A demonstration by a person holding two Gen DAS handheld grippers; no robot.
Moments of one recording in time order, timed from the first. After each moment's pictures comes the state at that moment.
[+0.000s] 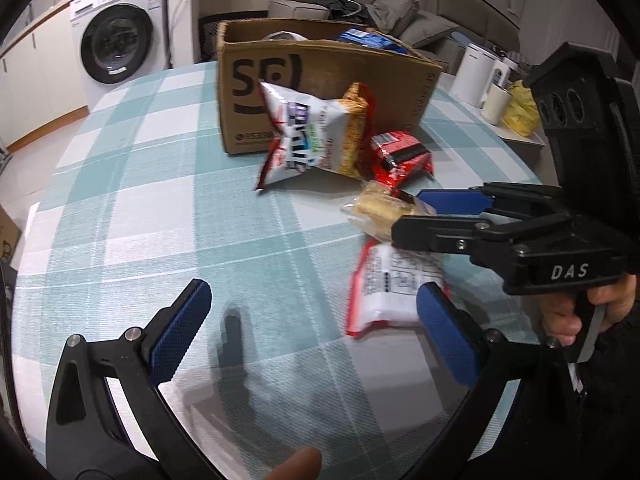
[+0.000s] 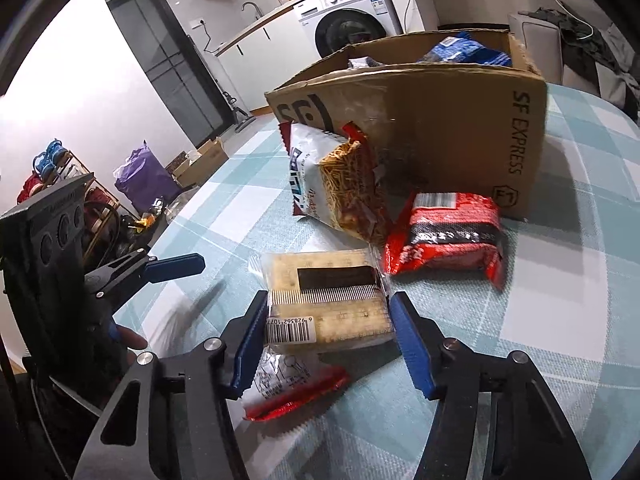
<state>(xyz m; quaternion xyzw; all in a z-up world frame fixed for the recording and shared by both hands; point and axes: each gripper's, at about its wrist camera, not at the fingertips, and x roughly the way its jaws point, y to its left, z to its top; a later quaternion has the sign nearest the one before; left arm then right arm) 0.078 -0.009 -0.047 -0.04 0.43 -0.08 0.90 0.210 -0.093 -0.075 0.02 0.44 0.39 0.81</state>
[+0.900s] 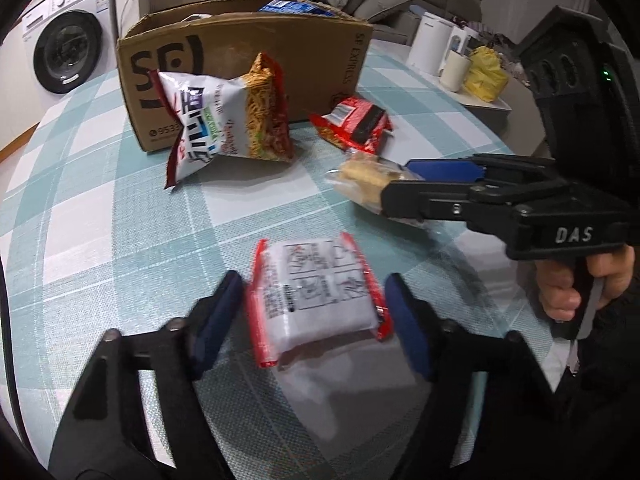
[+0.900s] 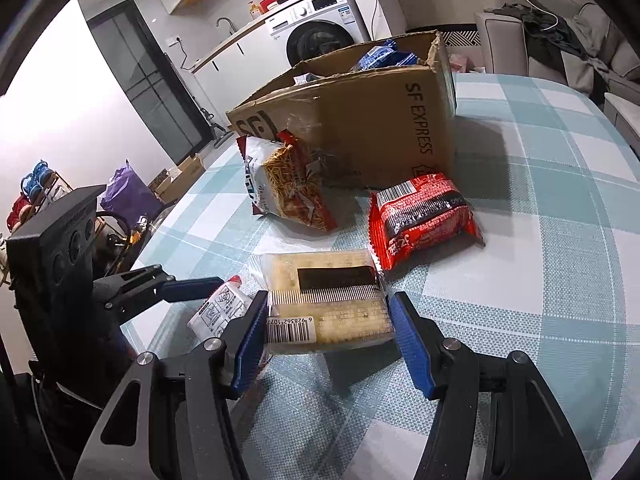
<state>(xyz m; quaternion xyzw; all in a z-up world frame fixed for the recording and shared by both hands) 0.093 -0.050 -0.065 -0.02 0.45 -0.16 0.88 0.201 -0.139 -0.075 0.04 0.43 0.35 0.83</state>
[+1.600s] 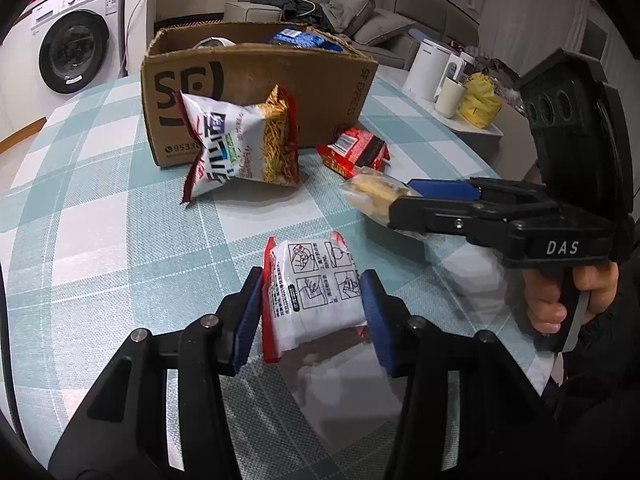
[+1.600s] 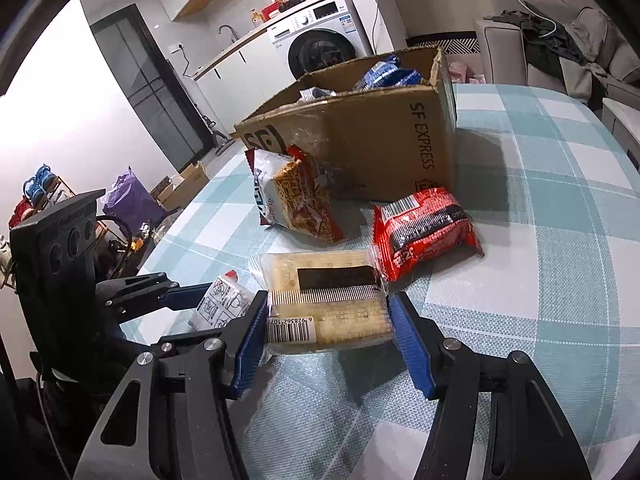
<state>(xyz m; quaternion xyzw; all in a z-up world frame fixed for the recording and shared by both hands) 0.080 -0.030 -0.048 -0.05 0.42 -0.15 0.89 0.197 -0.142 -0.066 0.05 0.42 0.35 0.84</state>
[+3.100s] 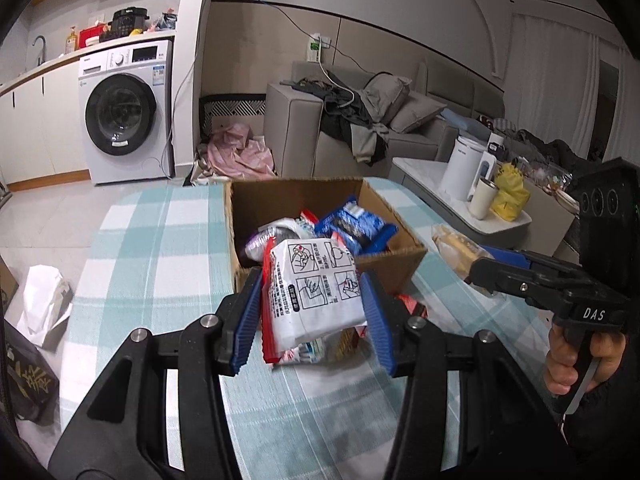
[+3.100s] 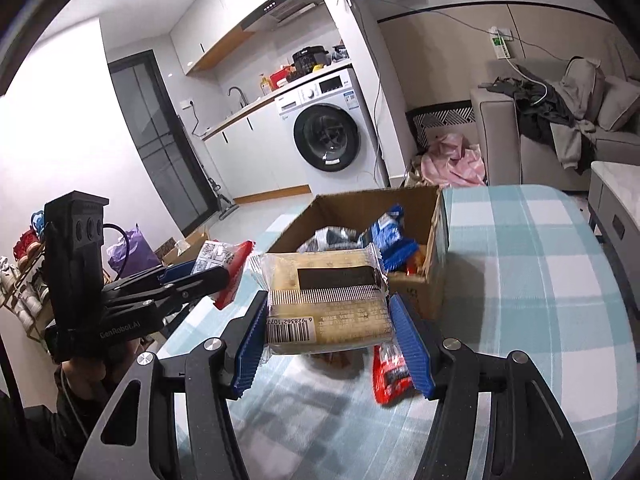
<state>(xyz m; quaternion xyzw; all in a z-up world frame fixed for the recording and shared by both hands) 0.123 0.020 0.080 -0.06 0.28 -0.08 0.95 0.208 -0.156 0.038 0.08 0.30 0.34 0.89</state>
